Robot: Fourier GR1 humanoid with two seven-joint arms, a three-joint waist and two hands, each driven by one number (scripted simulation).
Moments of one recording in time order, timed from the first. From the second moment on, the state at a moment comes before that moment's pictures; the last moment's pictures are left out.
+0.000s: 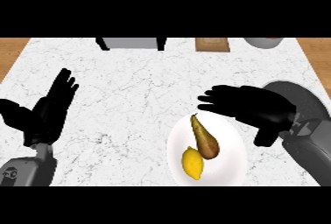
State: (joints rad) left arm -0.17 0.26 0.00 -1.58 0.21 0.16 0.22; right arm -0.54 -0.63 0.49 -1.59 0.73 0.46 -0.37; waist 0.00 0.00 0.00
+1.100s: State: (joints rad) left arm -0.16 0.23 0.04 -1.58 0.17 0.12 0.22; right arm -0.35 -0.49 0.59 -1.84 1.17 0.52 -0.22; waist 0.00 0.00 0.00
